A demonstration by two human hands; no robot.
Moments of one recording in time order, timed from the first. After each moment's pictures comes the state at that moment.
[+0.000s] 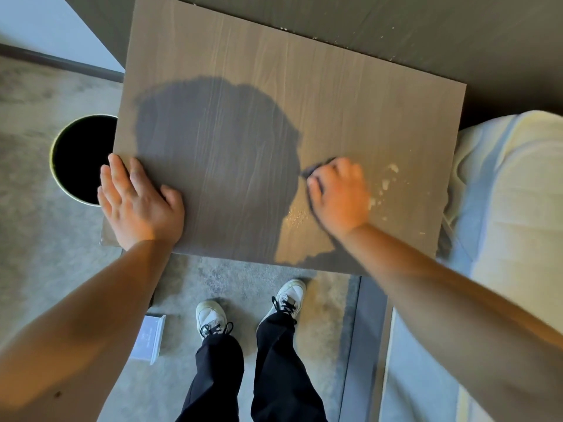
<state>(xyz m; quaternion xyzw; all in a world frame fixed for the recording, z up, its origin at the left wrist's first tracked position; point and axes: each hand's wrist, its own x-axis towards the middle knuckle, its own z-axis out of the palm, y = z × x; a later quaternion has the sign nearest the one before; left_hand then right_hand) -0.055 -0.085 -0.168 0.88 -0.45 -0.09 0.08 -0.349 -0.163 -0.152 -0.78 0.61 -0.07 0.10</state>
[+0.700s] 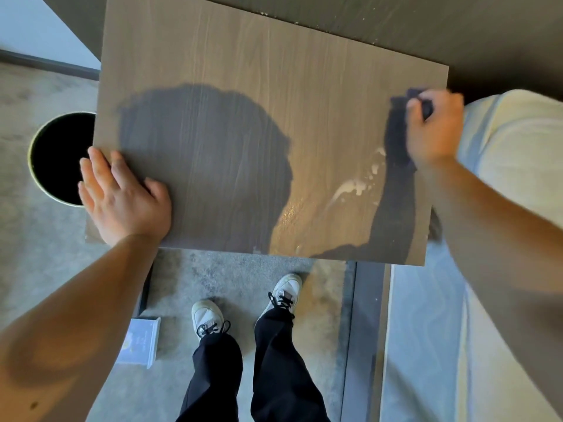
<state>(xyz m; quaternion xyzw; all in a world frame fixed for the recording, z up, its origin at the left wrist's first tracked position) -0.053 -0.083 -0.171 0.88 -0.45 -0.08 0.10 -0.479 -0.255 -0.122 -0.64 0.75 -0.18 0.04</state>
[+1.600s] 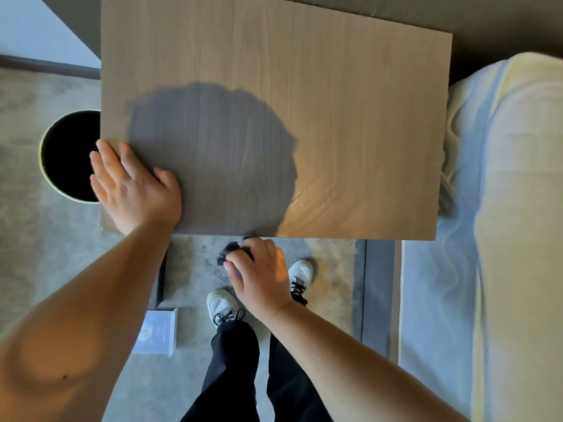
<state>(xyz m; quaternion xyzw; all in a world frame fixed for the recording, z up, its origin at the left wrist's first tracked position) -0.052 -0.082 -0.169 0.88 -0.46 -0.08 0.09 -0.241 0.034 -0.160 -0.76 0.58 -0.15 0.24</state>
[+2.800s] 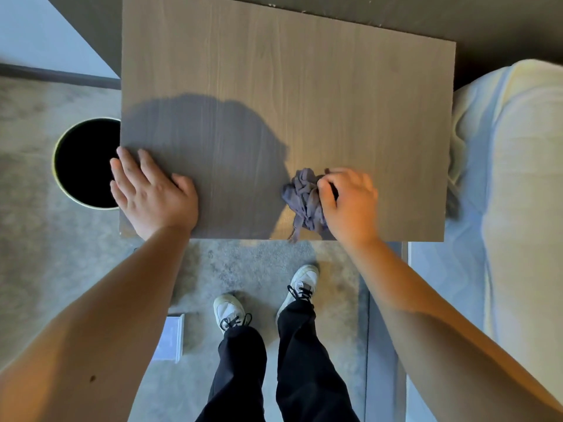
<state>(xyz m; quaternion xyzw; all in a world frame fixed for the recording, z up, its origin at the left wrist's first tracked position) -0.051 -0.082 -0.171 0.88 -0.46 -0.09 0.08 -0.330 -0.089 -0.119 -0.67 0.71 -0.12 0.19</state>
